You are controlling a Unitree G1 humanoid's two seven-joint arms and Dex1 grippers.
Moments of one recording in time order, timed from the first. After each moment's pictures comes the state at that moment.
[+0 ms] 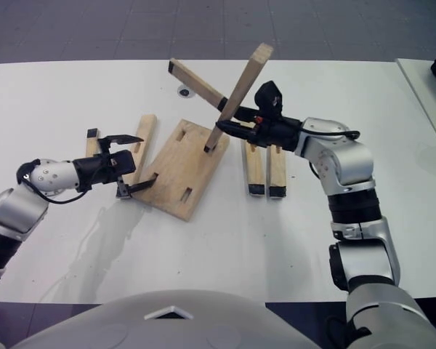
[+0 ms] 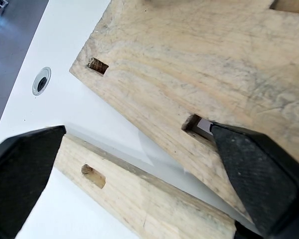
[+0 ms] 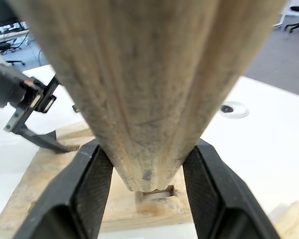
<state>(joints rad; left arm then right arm) -0.21 0.92 -0.39 -0.08 -0.06 0.04 -0.72 -0.51 -0.54 0.14 0.09 0.51 0.57 0.92</state>
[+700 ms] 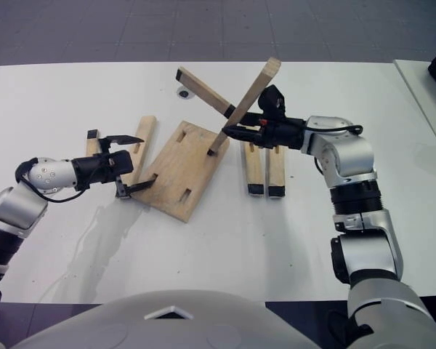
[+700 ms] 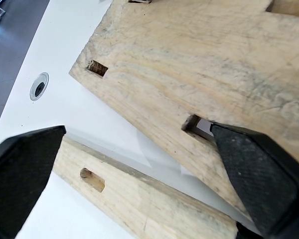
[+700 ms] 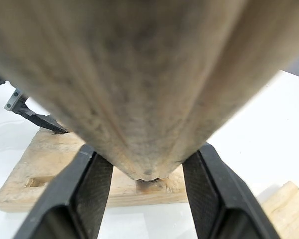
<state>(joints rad) -0.22 0.90 -0.37 -0.01 -0.06 -0.02 -0.77 -0.56 -0.57 0.14 0.20 0.45 0.57 1.03</state>
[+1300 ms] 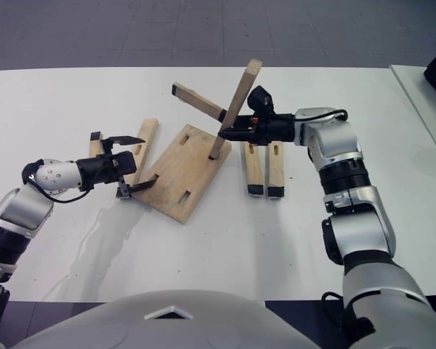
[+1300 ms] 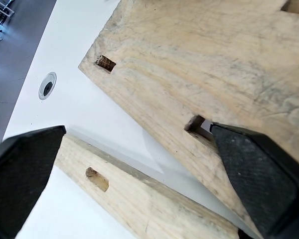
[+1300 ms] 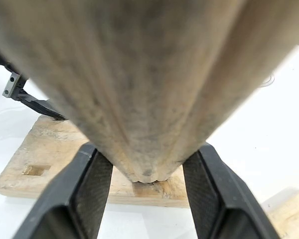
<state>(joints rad) -0.21 0.84 -0.36 0.00 0.01 -0.01 -0.75 -0.69 -0.50 0.25 0.47 0.35 0.51 1.10</state>
